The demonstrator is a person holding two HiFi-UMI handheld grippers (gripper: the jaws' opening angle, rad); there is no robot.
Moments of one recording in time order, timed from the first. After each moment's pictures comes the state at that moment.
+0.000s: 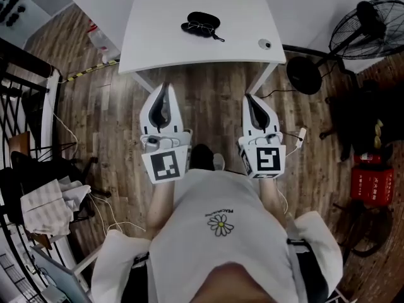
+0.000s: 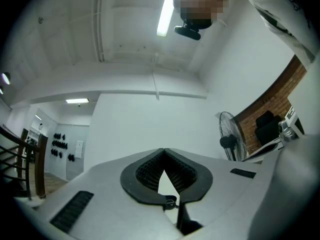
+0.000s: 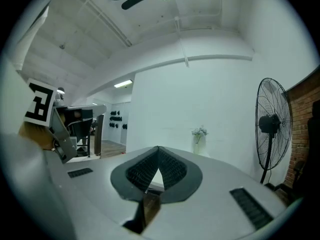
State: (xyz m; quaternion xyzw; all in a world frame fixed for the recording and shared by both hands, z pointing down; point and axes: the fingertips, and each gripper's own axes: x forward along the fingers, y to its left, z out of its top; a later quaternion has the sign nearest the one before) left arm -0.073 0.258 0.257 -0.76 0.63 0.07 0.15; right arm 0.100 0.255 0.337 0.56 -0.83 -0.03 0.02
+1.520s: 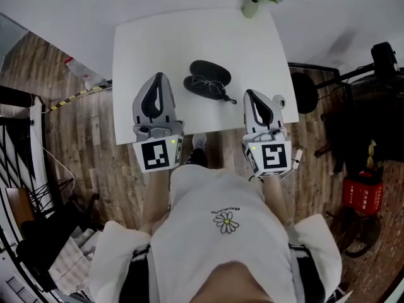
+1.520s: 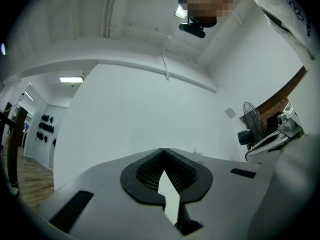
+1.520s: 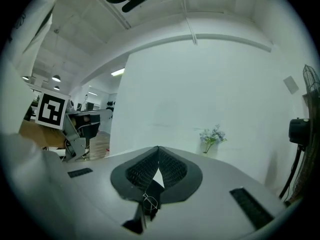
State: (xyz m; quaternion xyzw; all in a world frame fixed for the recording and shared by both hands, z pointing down) left arm -0.153 -0.125 0.268 -0.80 0.58 0.08 0.12; right arm 0.036 -0.093 0.322 0.56 -0.82 -0.04 0.07
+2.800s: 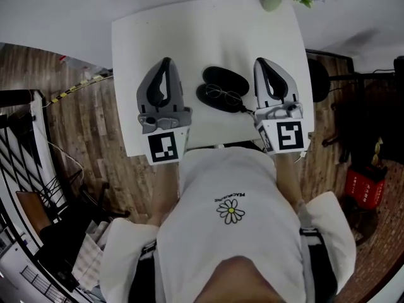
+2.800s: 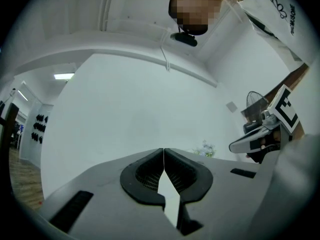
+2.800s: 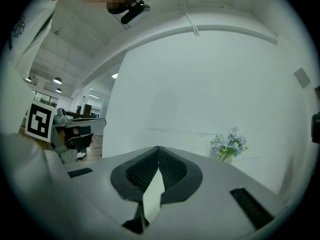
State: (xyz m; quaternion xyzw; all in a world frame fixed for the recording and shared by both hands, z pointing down) left arm -0.166 -0.252 0.284 -0.80 0.58 0.07 0.11; right arm 0.012 -0.250 0.308 0.54 -0.84 -0.06 0.05
